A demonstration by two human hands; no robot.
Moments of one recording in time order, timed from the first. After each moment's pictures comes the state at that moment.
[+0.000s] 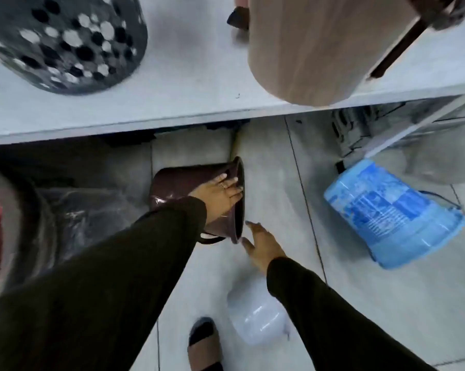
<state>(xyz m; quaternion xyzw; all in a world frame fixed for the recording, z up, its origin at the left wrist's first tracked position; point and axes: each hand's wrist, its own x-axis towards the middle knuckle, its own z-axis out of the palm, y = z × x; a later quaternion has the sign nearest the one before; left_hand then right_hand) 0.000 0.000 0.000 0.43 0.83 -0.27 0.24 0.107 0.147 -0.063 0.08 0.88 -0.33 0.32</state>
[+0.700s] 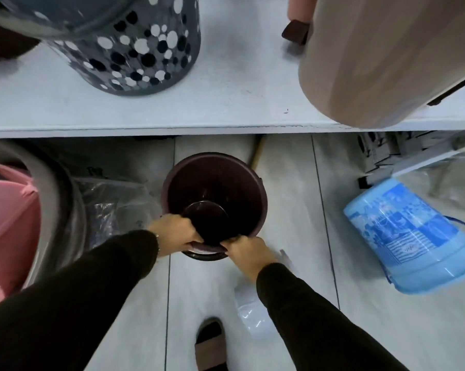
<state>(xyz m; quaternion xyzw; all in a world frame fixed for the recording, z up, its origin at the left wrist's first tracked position) 0.054 -0.134 0.020 0.34 0.86 -0.07 0.38 0.091 0.077 -0.030 -0.30 0.92 -0.08 0.25</state>
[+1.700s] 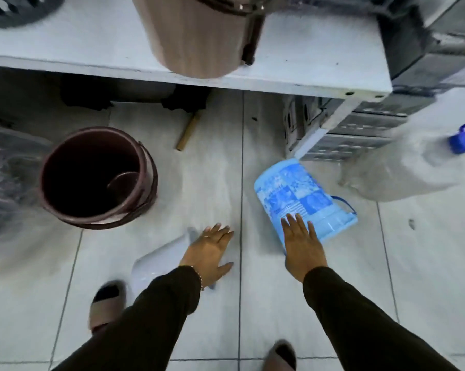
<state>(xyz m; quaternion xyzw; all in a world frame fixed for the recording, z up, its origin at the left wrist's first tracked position) 0.201 0.246 -0.038 0.15 0.94 0.17 0.24 0.162 0.494 -0.009 -0.13 0.96 0.09 0.24</state>
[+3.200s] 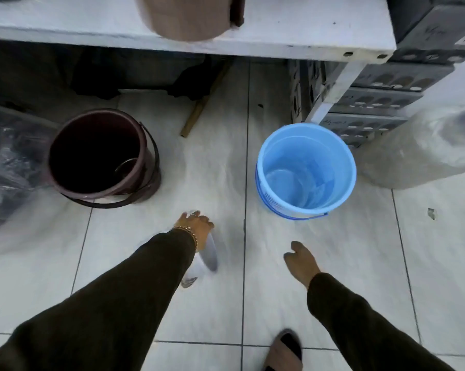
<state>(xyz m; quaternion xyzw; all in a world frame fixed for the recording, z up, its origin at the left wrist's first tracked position) 0.188 0.240 -0.037 0.13 0.88 -0.06 0.44 0.223 0.508 -0.052 0.27 0.82 -0.34 0.37</state>
